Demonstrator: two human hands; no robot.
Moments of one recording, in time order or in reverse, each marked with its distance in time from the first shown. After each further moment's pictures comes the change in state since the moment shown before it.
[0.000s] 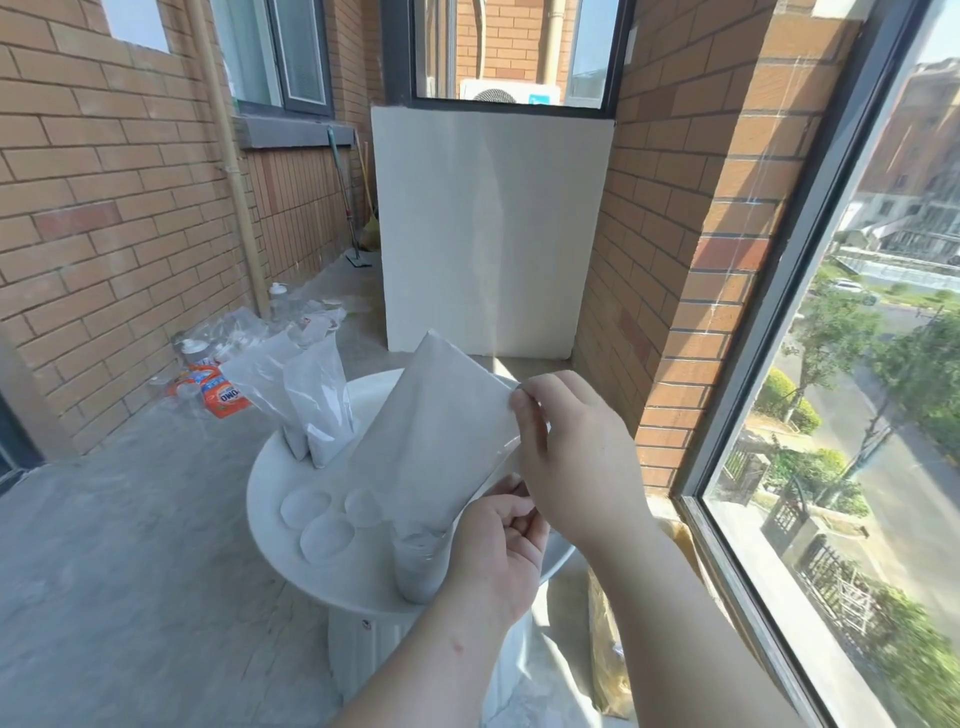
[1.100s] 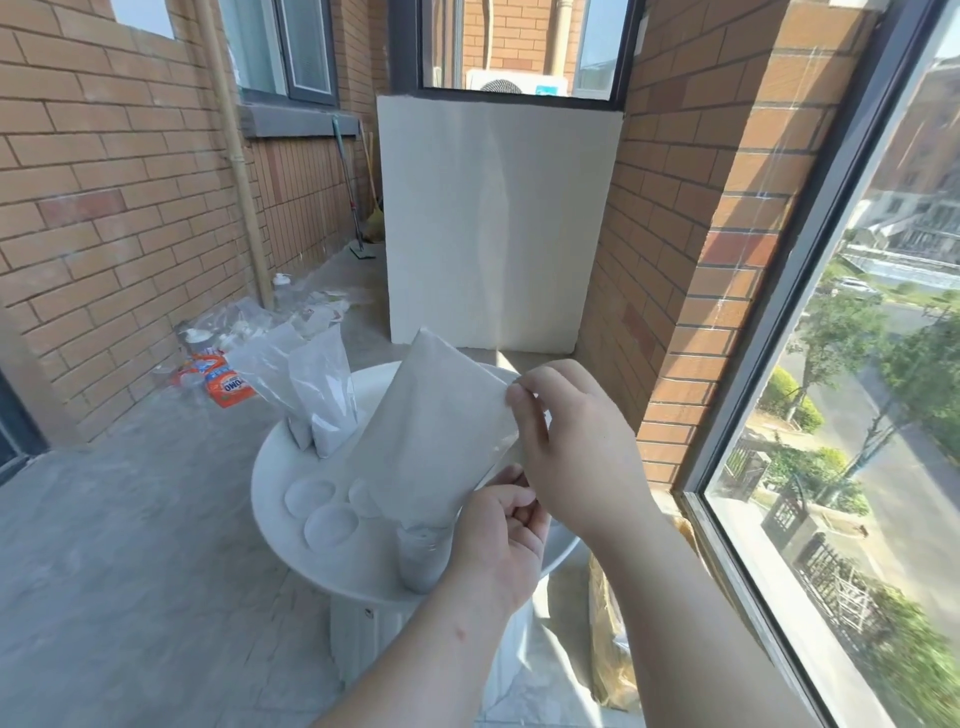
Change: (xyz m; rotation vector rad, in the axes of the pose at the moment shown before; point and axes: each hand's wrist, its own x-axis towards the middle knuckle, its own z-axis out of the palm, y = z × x) left_hand 0.003 0.002 0.000 -0.003 0.010 0.012; right_hand 0.002 -0.005 0.000 0.020 -0.001 -0.038
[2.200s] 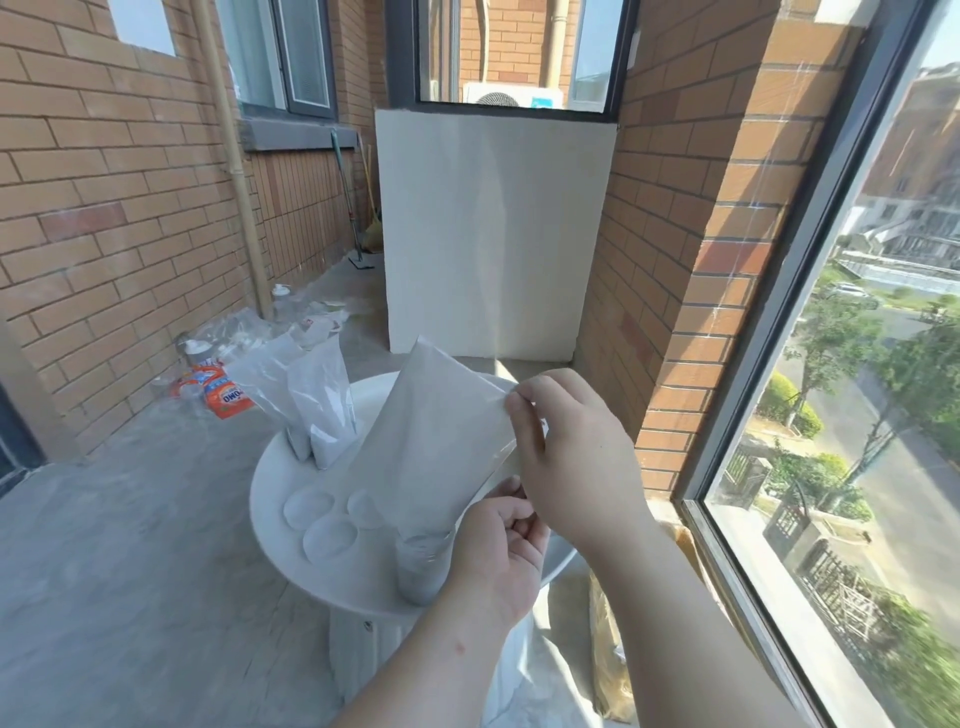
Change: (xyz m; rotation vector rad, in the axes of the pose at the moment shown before) left_hand -0.003 -0.001 0.000 0.009 -0.011 -0.011; right_hand 0.001 0.000 0.001 -0.004 0.063 -0.012
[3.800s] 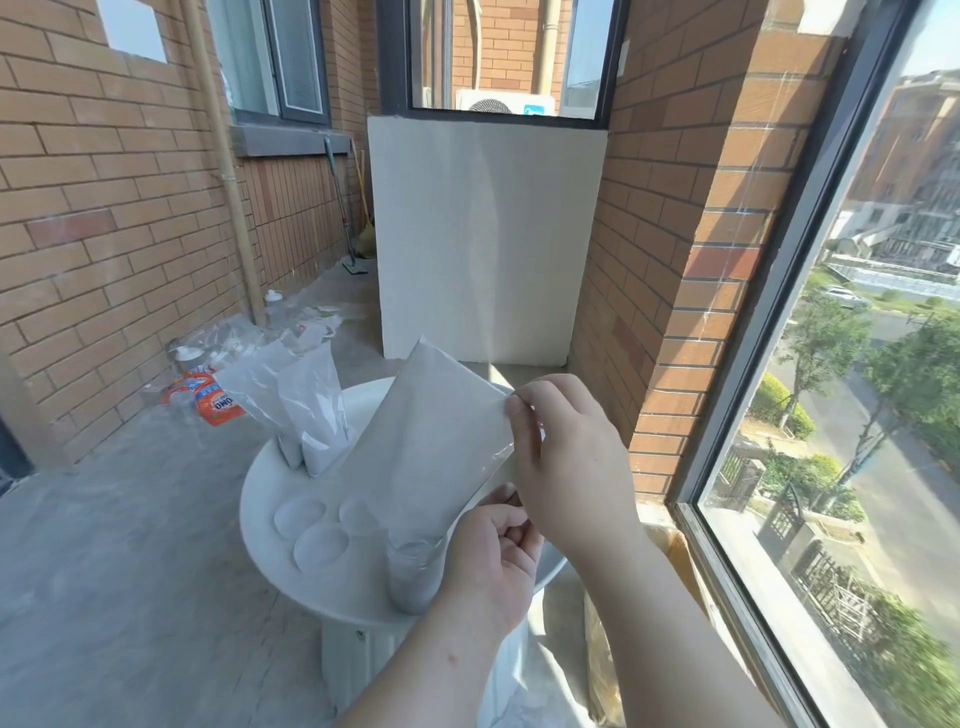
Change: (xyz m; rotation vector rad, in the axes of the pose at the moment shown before) left_hand -0.006 -0.001 0.004 0.044 0.004 0.001; right_hand -0.002 0.002 0.000 -0.019 0.027 0.028
